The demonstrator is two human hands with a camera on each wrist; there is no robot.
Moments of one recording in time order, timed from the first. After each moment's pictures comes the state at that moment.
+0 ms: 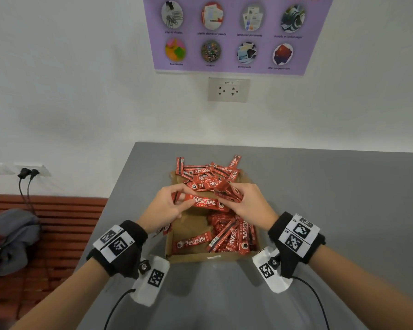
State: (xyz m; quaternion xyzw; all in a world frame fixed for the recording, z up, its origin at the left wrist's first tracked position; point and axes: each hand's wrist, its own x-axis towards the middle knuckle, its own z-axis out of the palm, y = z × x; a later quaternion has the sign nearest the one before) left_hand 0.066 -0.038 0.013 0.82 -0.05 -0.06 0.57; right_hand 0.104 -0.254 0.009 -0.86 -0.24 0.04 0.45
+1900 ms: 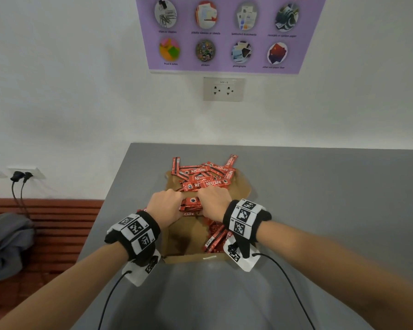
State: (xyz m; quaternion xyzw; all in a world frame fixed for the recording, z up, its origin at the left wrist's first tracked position) left_hand 0.109 -0.039 -0.028 0.99 -0.11 -0.05 0.00; right_hand 0.126 -0.187 -0.005 -0.95 -0.29 0.09 0.02
